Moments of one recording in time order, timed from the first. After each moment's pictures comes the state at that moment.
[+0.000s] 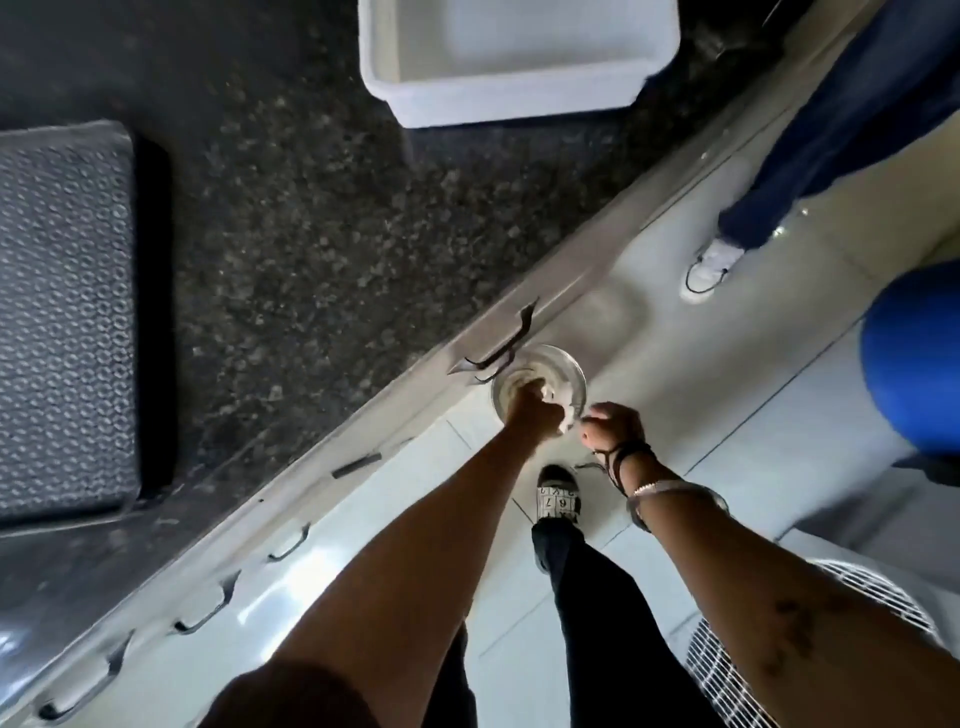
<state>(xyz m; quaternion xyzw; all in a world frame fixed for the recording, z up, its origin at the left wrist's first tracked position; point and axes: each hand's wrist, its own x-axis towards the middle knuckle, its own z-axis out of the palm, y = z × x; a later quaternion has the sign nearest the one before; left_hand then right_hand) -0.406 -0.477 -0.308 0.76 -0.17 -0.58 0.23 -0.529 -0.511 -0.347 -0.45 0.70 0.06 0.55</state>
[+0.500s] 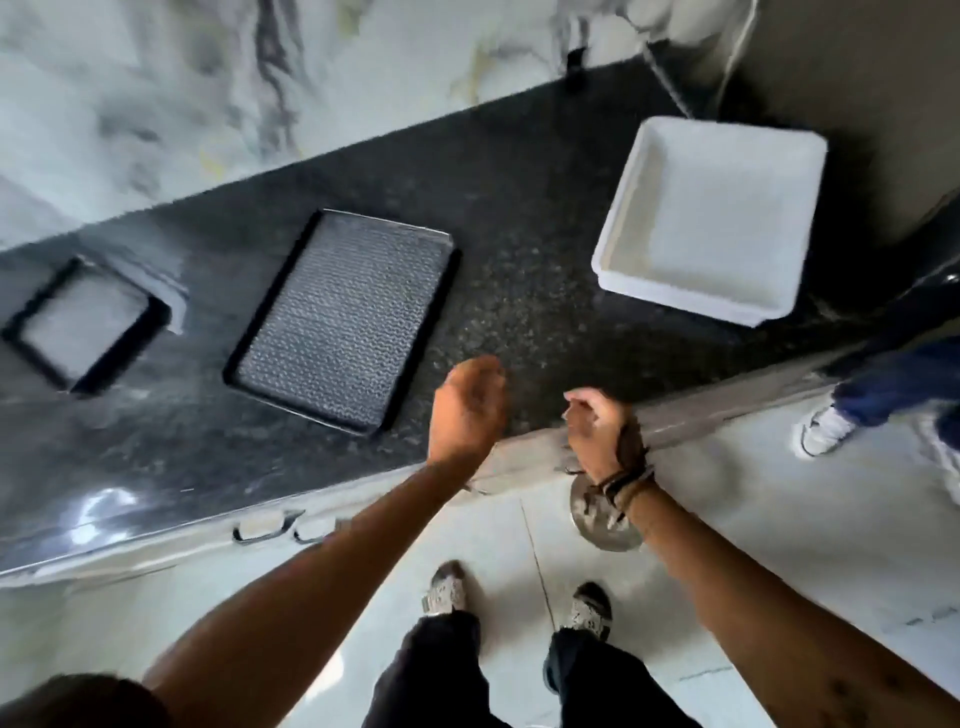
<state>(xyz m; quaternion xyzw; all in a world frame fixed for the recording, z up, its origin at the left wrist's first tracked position) -0.274 -0.368 -0.077 0.87 -0.17 -0.14 0.44 -0.382 -0.499 -0.130 -0.78 0.34 -0.17 0.49</state>
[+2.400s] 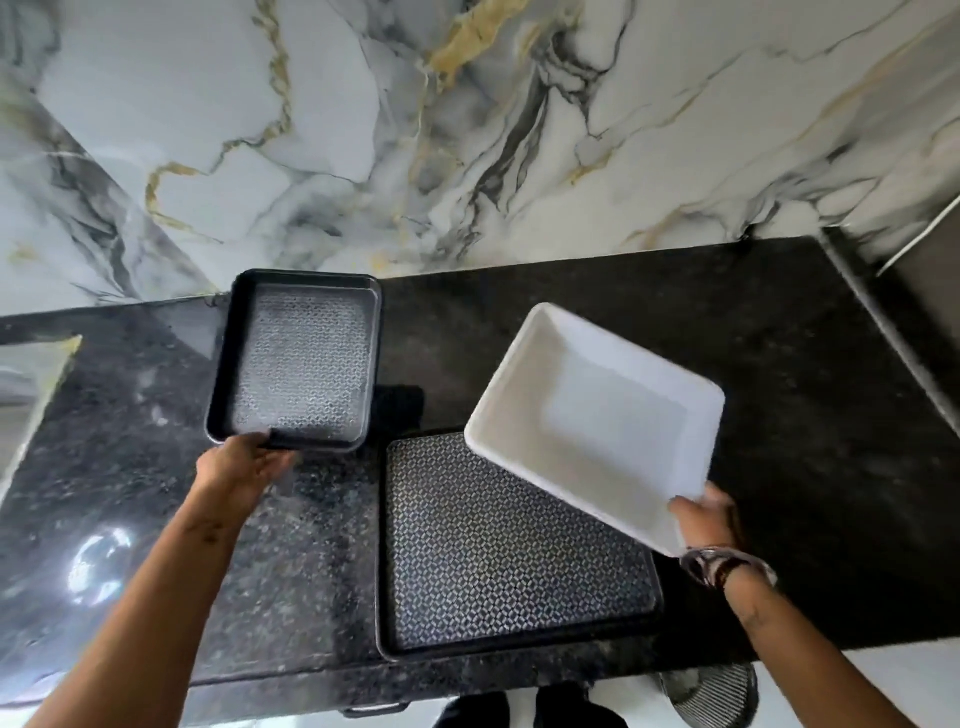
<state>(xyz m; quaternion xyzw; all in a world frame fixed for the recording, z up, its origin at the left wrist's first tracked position) 0.121 -0.036 -0.031 0.66 0.35 -0.19 0.64 -0.154 -0.449 -0.065 -0.68 0.56 -0.08 0.47</state>
